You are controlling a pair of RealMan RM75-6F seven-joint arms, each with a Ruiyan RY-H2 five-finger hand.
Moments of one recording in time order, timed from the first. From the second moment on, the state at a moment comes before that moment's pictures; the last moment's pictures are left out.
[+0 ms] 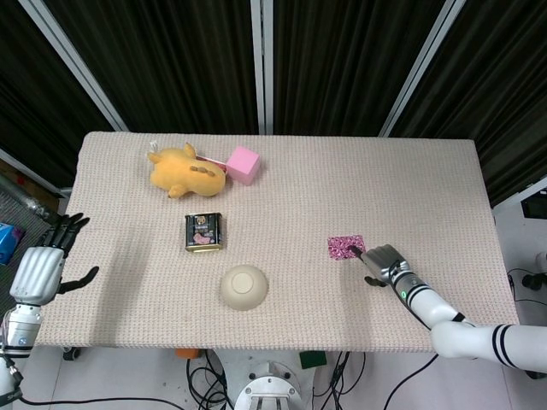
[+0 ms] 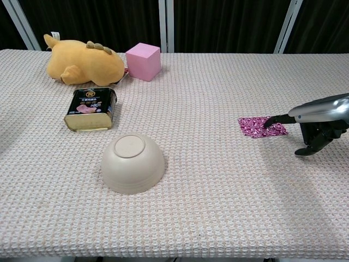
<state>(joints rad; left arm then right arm) -0.19 -1.16 -0.04 -1.50 1.53 1.44 -0.17 0.95 -1.22 -0.12 -1.74 -0.62 0.66 -0.54</state>
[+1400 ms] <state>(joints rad) -0.19 -1.17 -0.02 -1.51 1.56 1.43 -0.18 0.92 -1.06 -0.25 -1.99 -0.73 0.81 -0.52</state>
